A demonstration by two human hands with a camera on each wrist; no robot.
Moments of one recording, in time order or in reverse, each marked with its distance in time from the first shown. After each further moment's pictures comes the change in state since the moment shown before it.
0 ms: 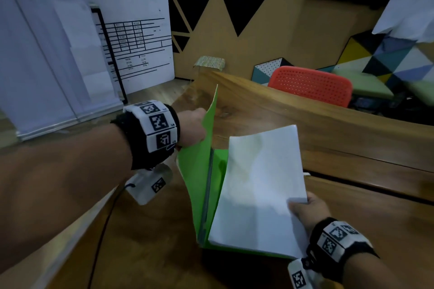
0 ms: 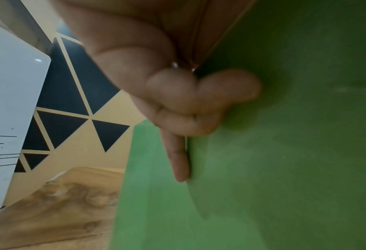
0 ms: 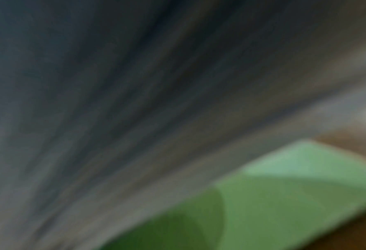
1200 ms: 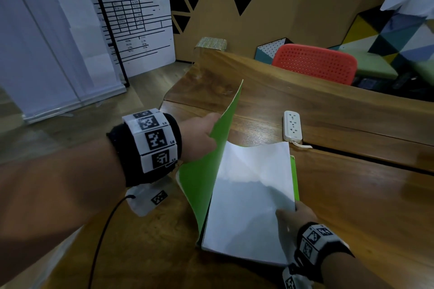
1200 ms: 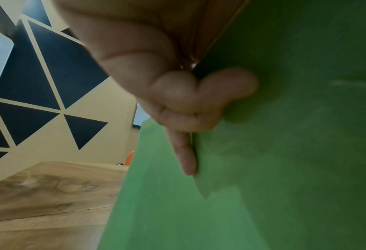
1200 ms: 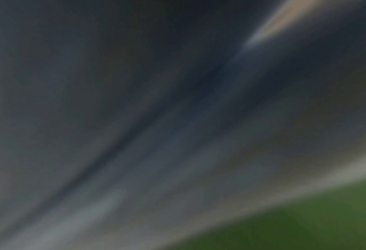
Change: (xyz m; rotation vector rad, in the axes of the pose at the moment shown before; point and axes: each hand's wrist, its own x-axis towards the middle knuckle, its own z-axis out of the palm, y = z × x) left_hand -0.077 -0.013 0.046 -0.091 -0.052 0.108; right_hand -0.045 0.078 0.023 -0.342 -0.005 0.106
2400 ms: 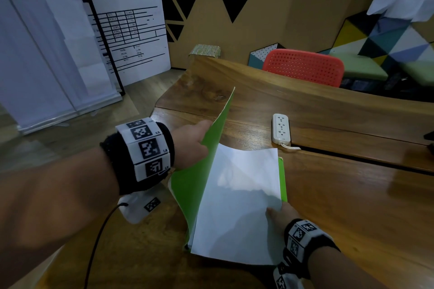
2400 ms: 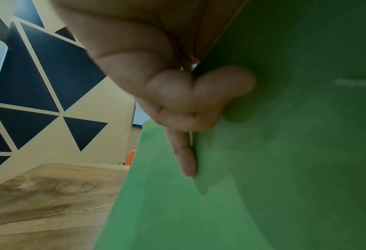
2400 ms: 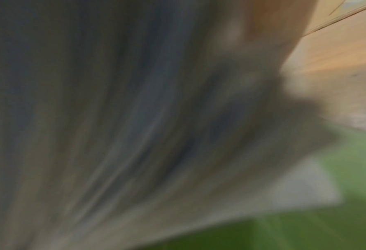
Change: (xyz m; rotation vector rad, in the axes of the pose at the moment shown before) left_hand -0.003 0.023 0.012 0.085 0.020 -0.018; right_hand 0.017 -0.005 -0.003 -0.315 -0.126 -0.019
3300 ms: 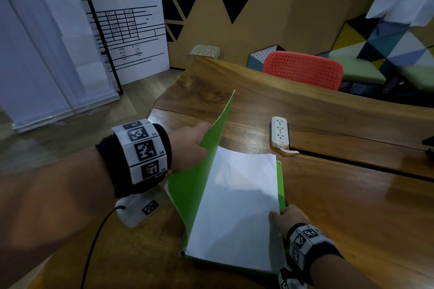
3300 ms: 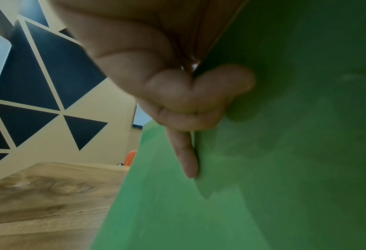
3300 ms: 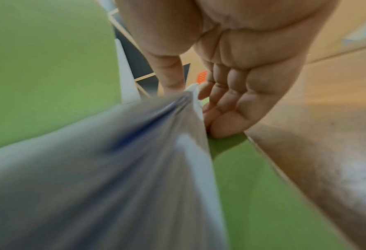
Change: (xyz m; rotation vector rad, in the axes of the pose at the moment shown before) left_hand 0.006 0.000 -0.002 -0.021 -0.005 0.005; right_hand -0.002 0.002 -0.014 -0.152 0.079 0.106
